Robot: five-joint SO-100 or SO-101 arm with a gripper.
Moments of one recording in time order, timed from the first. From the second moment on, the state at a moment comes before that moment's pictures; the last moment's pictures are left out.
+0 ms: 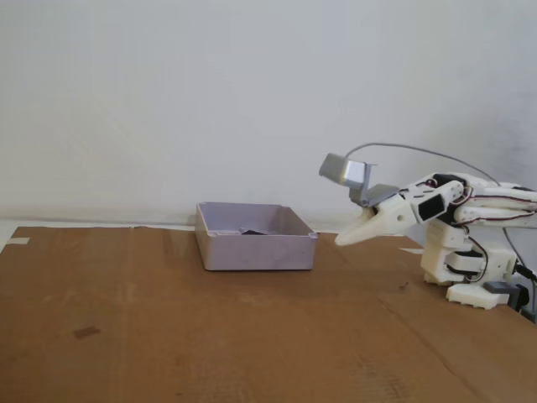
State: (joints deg) arm -0.1 178.8 177.6 28.0 15.3
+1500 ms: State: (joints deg) arm -3.5 185.7 178.2 66.4 15.3
